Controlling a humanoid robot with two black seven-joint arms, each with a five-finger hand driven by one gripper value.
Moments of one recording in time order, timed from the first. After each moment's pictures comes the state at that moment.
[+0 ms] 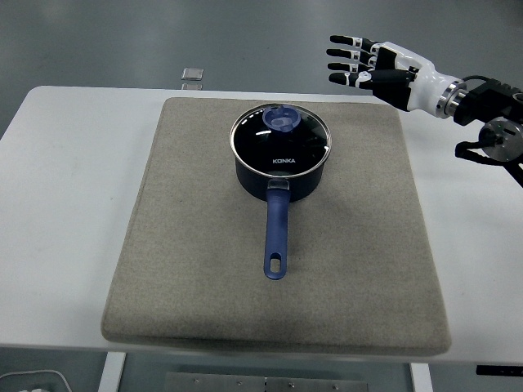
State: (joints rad) left arm 0.01 0.00 -0.14 -0.09 0.08 -0.05 0.09; right arm 1.13 -0.37 0.42 0.84 -0.34 0.34 0.05
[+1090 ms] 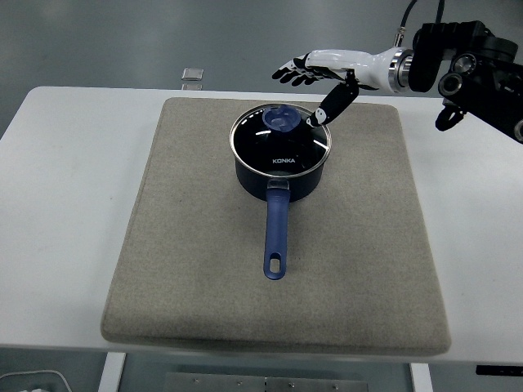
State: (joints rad) left arm 0.01 0.00 -0.14 -0.09 0.08 -0.05 0.09; right arm 1.40 -0.29 0.16 0.89 -0.98 0.36 0.06
